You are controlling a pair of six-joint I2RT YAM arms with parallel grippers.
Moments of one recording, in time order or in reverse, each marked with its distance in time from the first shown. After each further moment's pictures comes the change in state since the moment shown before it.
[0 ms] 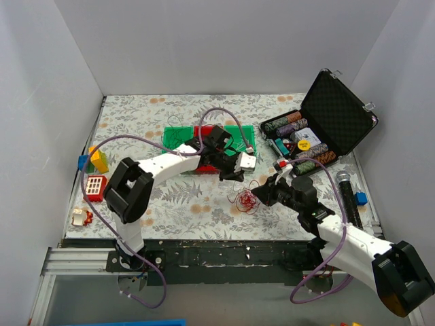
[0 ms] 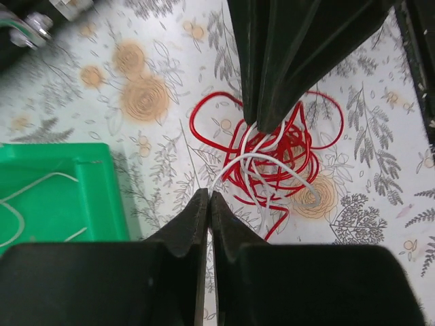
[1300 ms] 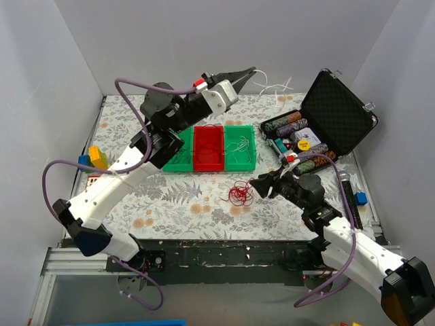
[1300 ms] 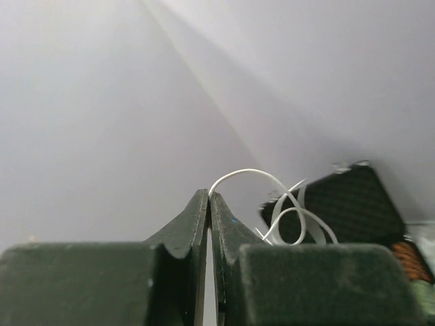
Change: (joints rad) left arm -0.078 -0.421 0.395 0.571 -0.380 -0.330; right arm 0.000 -0.127 0.076 -0.051 0.047 -0.026
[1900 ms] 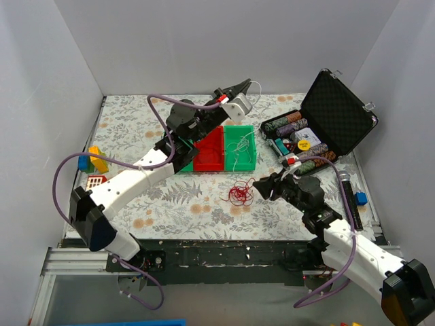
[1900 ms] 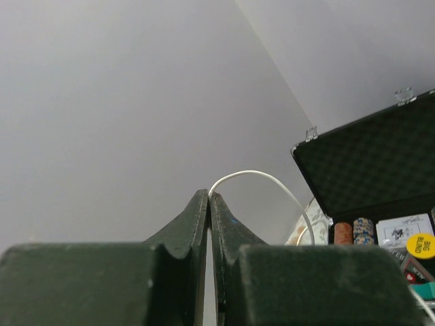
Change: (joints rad) left arm 0.003 0.056 -0.273 0.307 -0.227 0.129; right arm 0.000 -0.022 -0.030 -0.021 0.048 0.008
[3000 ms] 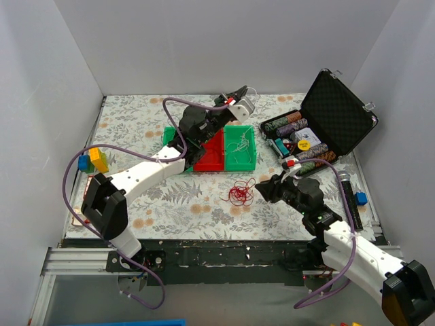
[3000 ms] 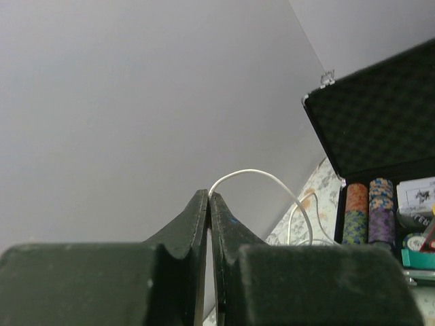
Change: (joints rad) left arm 0.055 0.131 -0.092 0.147 -0.055 -0.002; right arm 0.000 -0.016 -0.032 -0.030 0.023 0.000
